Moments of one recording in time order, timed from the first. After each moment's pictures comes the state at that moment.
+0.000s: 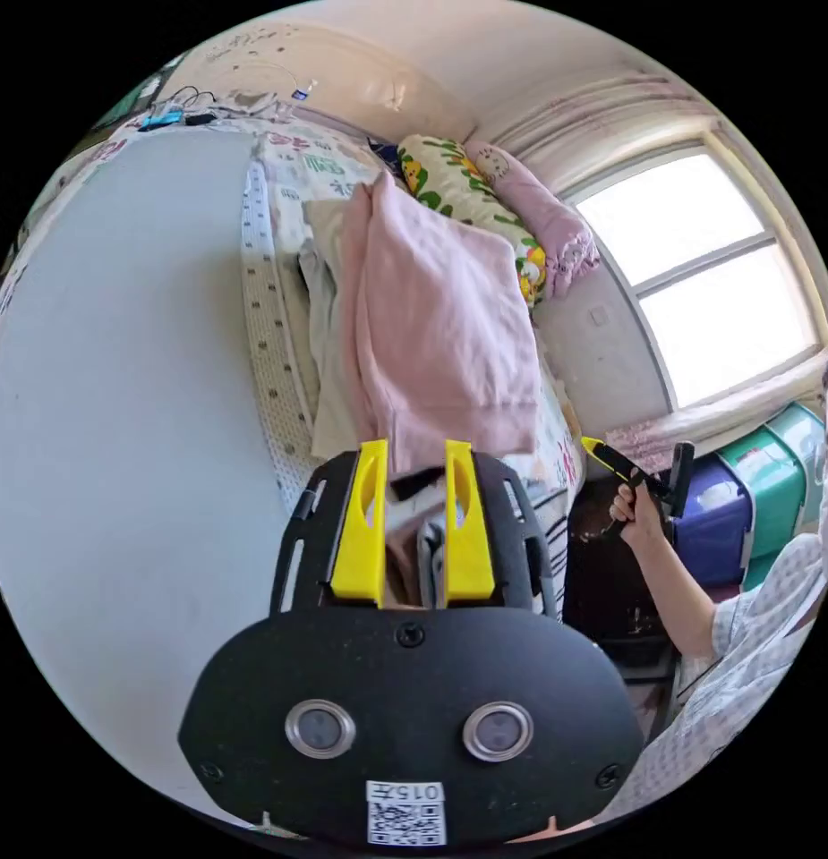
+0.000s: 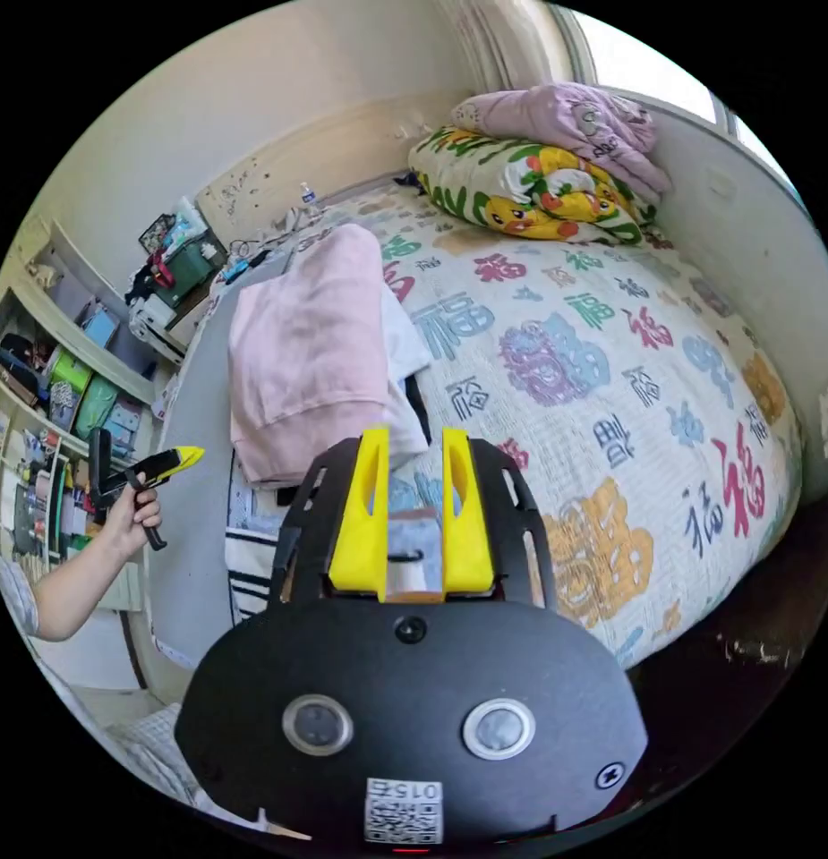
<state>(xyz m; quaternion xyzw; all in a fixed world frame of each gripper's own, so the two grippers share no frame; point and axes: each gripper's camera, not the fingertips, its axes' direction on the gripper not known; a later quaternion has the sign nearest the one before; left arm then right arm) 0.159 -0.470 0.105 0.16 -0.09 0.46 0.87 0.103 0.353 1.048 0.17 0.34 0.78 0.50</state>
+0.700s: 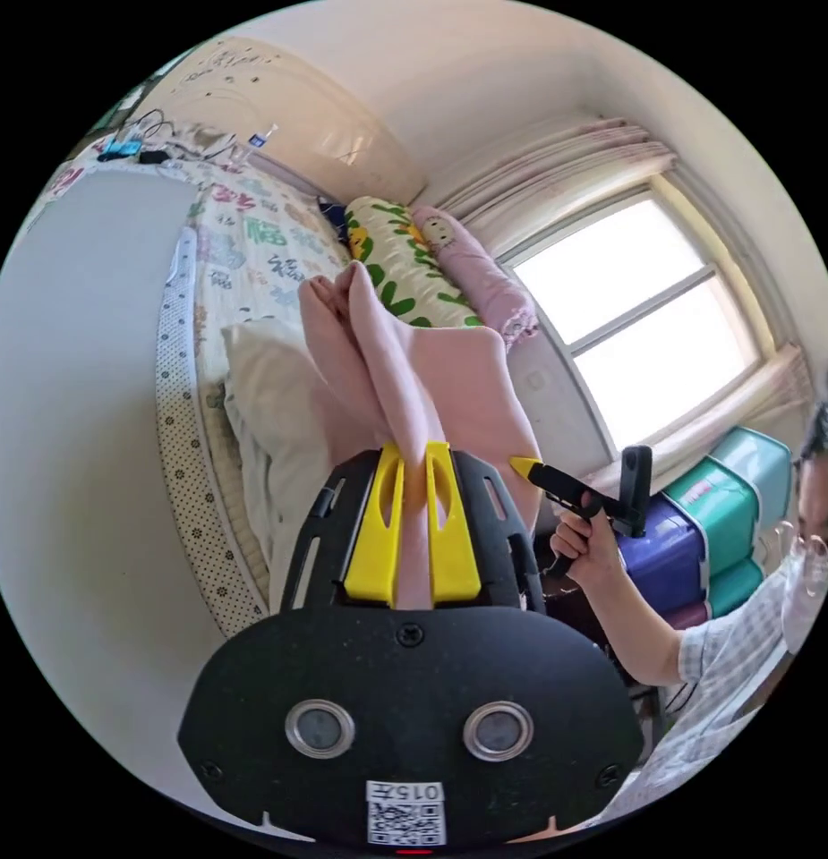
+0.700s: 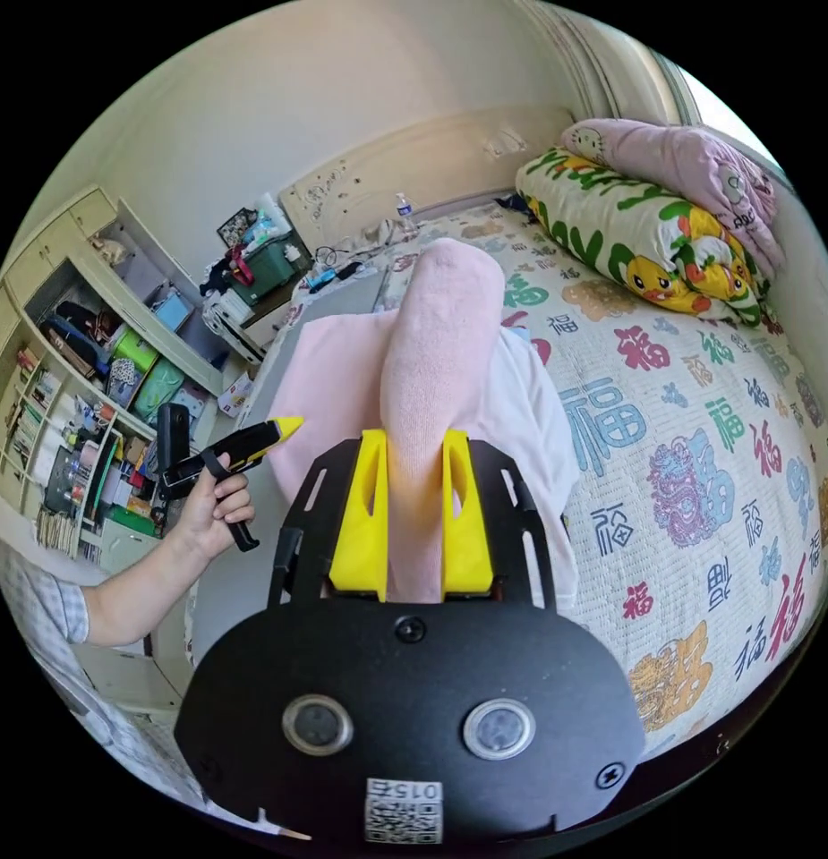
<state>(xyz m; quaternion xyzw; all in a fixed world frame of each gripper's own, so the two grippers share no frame) 0.223 -0.505 0.083 0.17 0.05 0.54 0.83 0.234 0.288 0.935 0.21 0.35 0.71 0.56</state>
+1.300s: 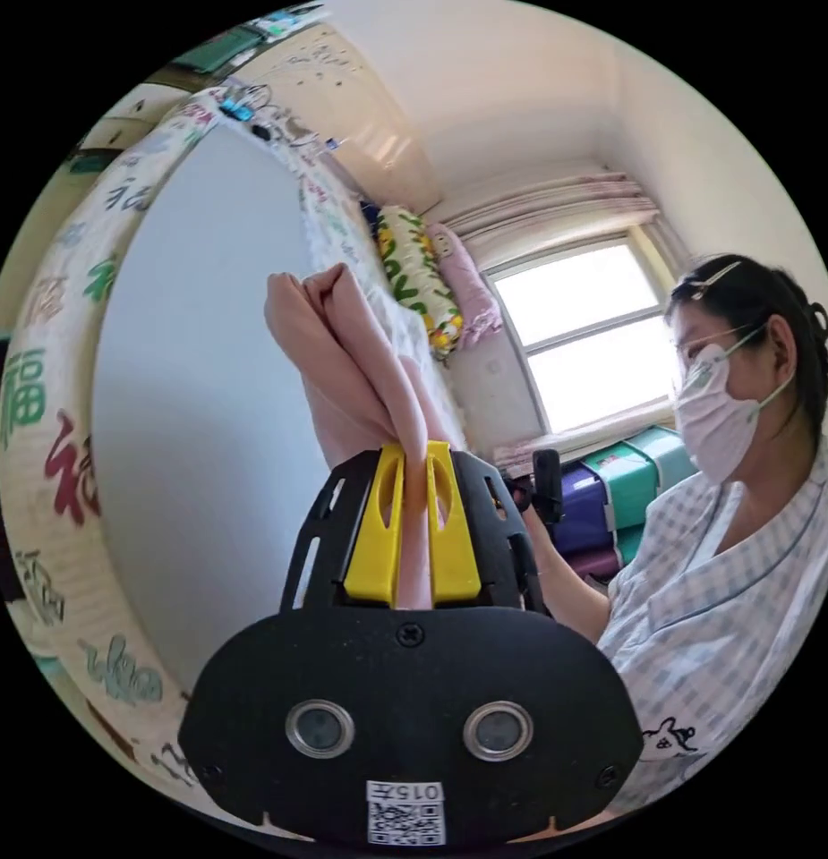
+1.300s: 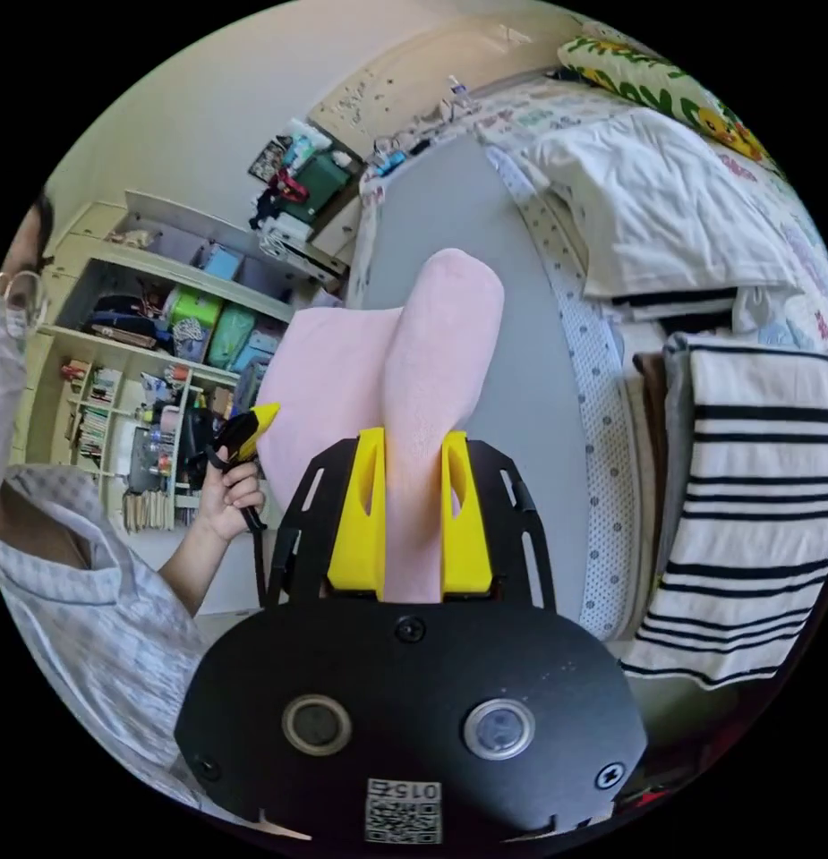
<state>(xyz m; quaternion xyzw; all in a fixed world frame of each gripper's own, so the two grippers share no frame) -0.124 -0.386 -0.157 0.12 0.05 0.44 0.89 0.201 0.067 0.970 0.19 0.13 0.79 0.57</state>
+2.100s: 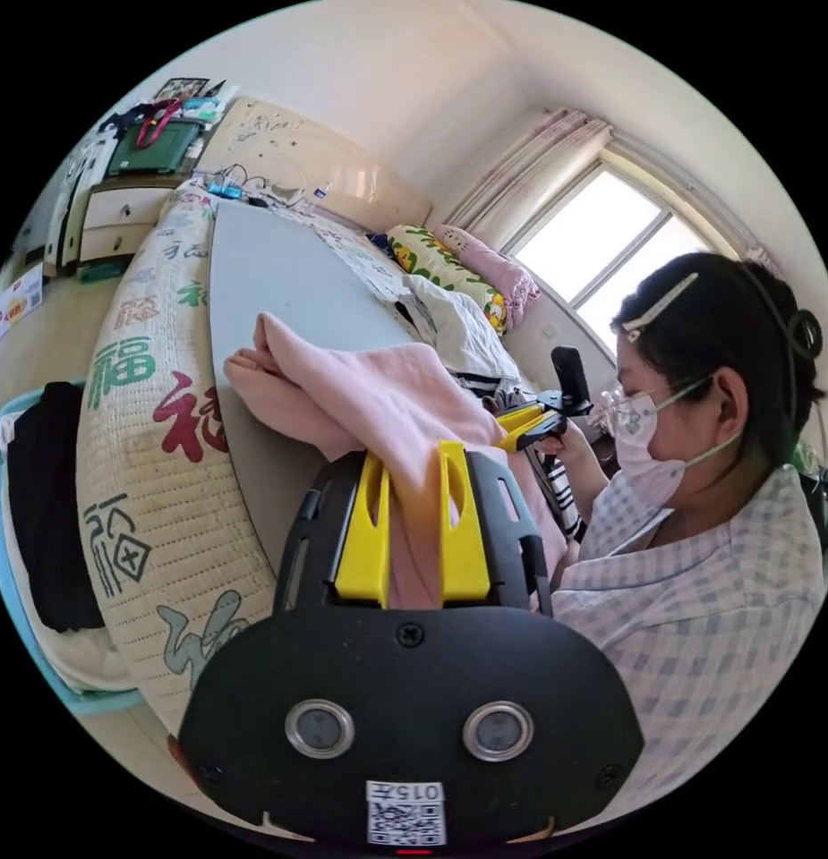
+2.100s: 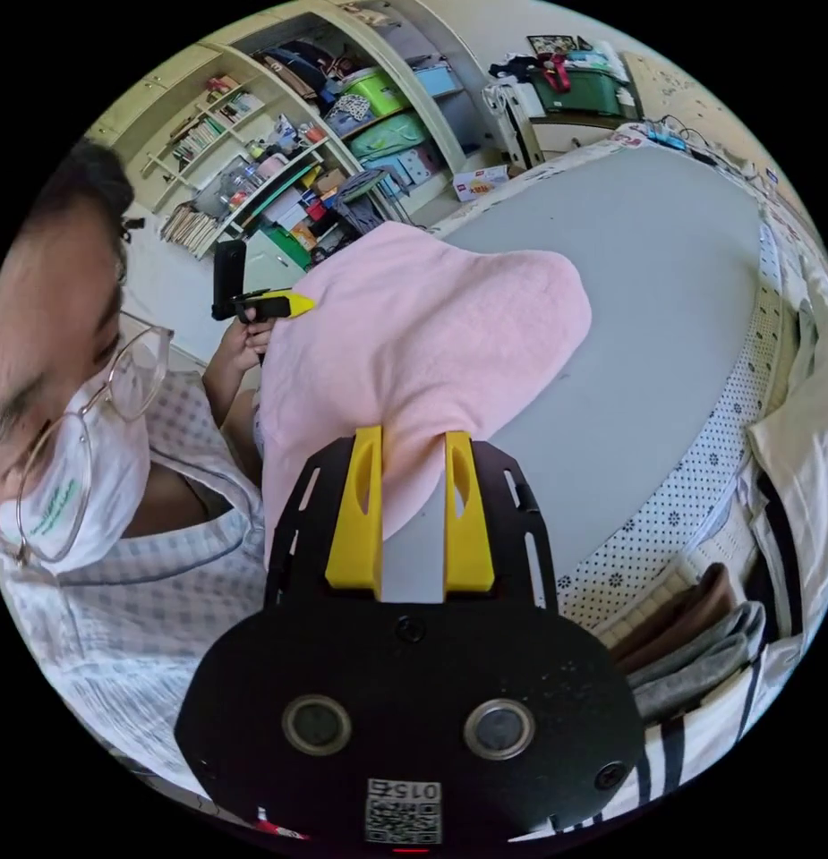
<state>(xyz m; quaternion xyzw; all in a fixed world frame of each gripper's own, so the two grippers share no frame) -0.304 -0.341 -0.113 0.26 -0.05 0.56 0.79 0.188 0.160 0.621 0.07 0.10 0.50 0.86</state>
